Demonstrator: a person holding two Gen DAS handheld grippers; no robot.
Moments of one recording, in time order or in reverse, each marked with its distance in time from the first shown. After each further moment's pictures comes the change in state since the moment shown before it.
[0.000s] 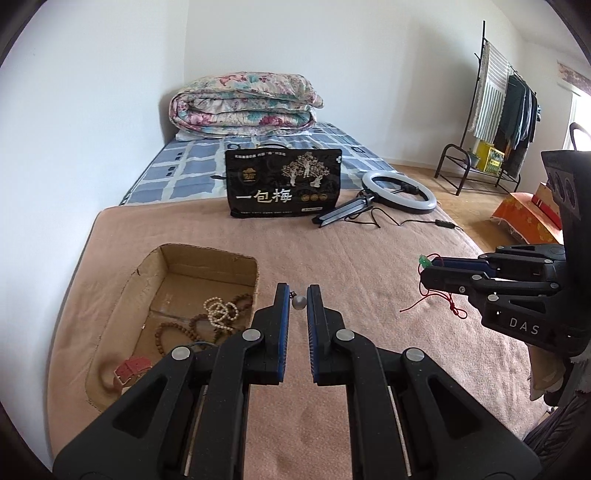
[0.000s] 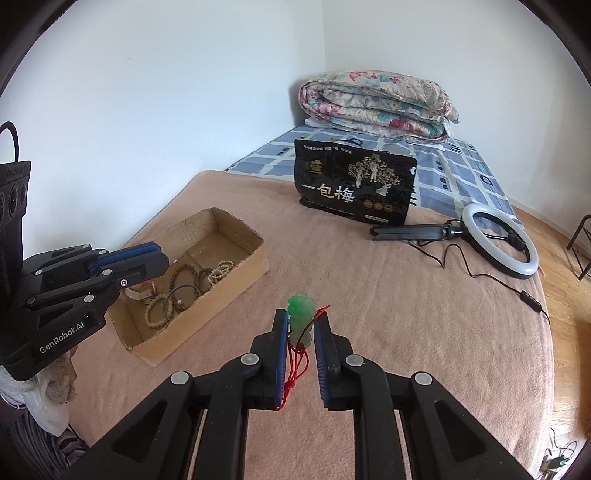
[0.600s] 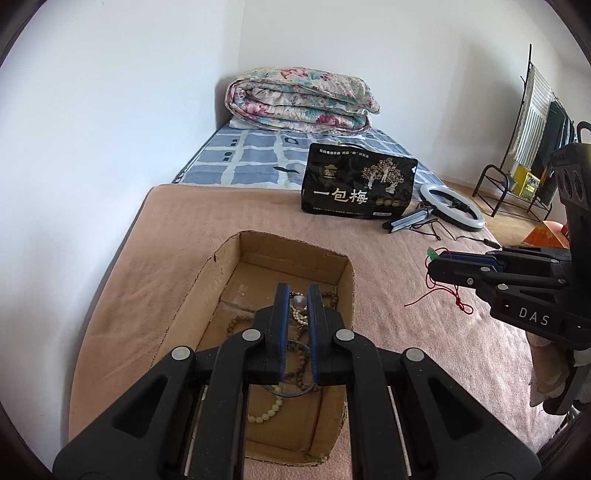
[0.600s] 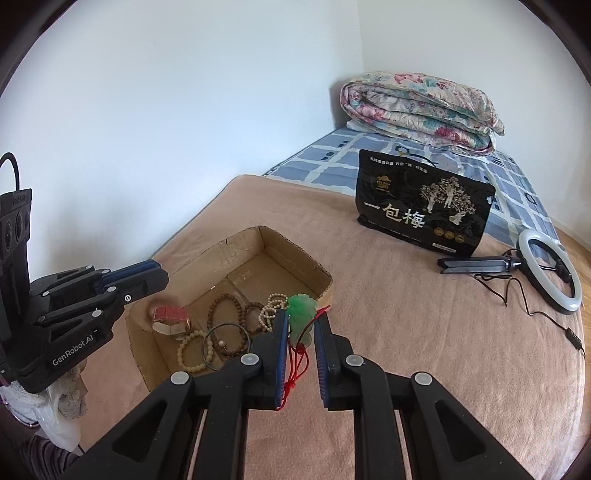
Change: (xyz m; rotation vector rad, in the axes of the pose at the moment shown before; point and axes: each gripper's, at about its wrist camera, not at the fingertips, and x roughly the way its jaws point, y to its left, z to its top) left arm 0.005 0.090 -0.011 -0.119 0.000 0.107; right arm 0.061 0.063 0.047 -0.048 0.000 0.100
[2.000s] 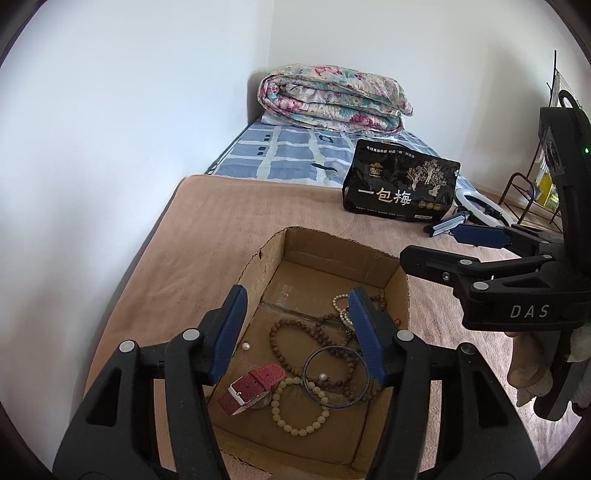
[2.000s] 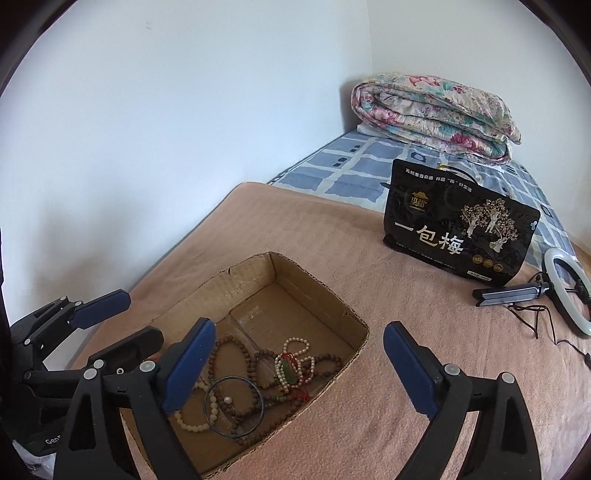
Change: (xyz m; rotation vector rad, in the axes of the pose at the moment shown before) left arm 0.015 0.033 -0.006 -0.044 -0.003 0.098; right arm 0.062 0.023 0.036 0.001 -0.017 -0.010
